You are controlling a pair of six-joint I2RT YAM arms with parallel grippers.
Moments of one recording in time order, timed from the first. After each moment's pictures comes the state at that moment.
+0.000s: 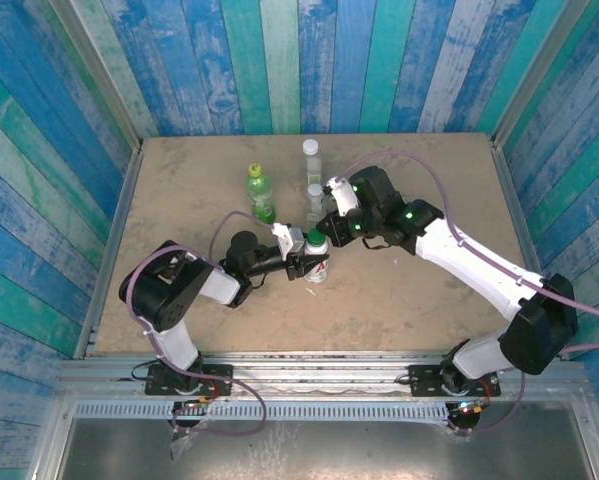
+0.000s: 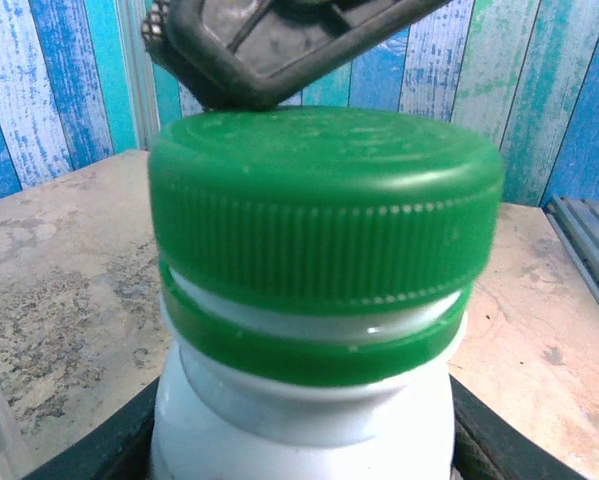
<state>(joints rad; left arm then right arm) -0.57 1.74 0.45 1.27 0.70 0.00 0.69 1.44 1.23 -0.54 -0.30 0.22</state>
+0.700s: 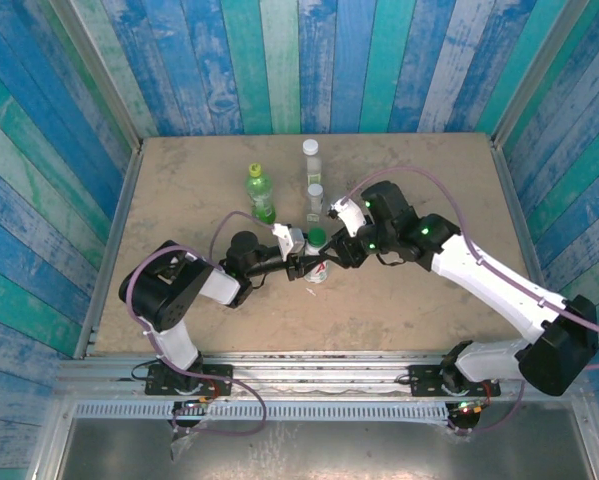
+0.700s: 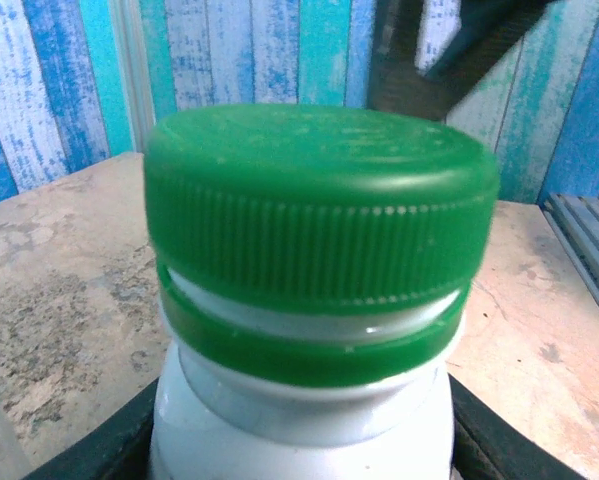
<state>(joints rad) -0.57 1.74 0.45 1.26 0.72 0.02 0.71 1.30 1.12 -0.62 -0.36 -0.04</state>
